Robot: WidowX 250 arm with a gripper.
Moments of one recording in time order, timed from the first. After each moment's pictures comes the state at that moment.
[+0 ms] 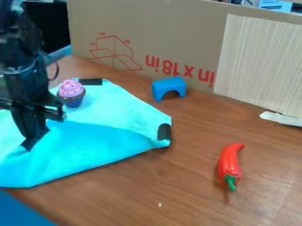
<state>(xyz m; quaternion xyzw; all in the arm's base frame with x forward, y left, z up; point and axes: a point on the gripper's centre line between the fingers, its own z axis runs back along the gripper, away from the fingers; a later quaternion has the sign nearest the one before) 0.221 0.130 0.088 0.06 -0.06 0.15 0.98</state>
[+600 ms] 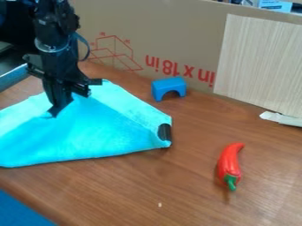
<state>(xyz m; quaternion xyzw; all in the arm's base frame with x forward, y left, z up) 0.279 0.139 0.103 0.13 -0.11 0.09 0.98</state>
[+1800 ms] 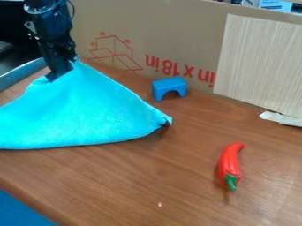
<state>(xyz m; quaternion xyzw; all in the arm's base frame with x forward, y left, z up) 0.317 0.179 0.130 0.09 -0.13 -0.03 0.99</state>
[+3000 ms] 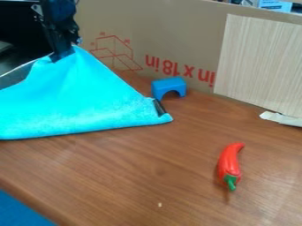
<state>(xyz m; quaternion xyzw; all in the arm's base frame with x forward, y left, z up) 0.356 0.211 0.139 0.11 -0.12 -0.03 0.99</state>
